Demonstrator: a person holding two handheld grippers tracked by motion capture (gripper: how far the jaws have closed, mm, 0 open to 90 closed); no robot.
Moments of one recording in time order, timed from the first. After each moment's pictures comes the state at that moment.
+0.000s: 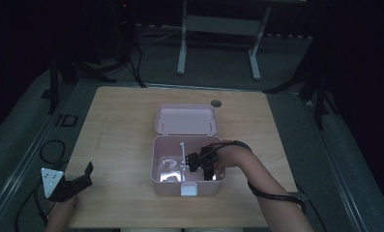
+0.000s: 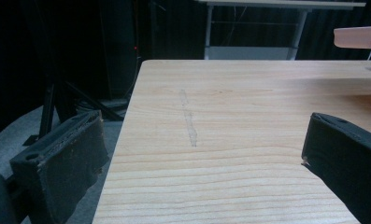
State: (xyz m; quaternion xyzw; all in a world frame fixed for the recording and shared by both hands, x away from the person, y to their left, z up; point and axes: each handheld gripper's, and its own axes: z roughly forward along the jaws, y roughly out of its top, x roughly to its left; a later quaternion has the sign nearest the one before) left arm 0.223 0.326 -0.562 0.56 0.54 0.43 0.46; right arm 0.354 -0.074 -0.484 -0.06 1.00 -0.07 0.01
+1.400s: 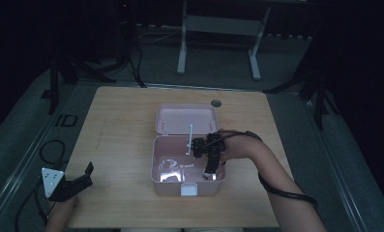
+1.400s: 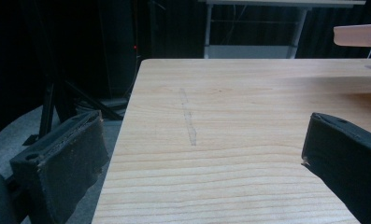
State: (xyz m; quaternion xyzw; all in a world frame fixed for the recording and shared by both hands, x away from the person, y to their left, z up) left arm 0.224 0.326 -0.562 0.56 0.54 0.43 0.46; right arm 0.358 -0.088 -0.420 -0.01 1.00 0.00 0.03
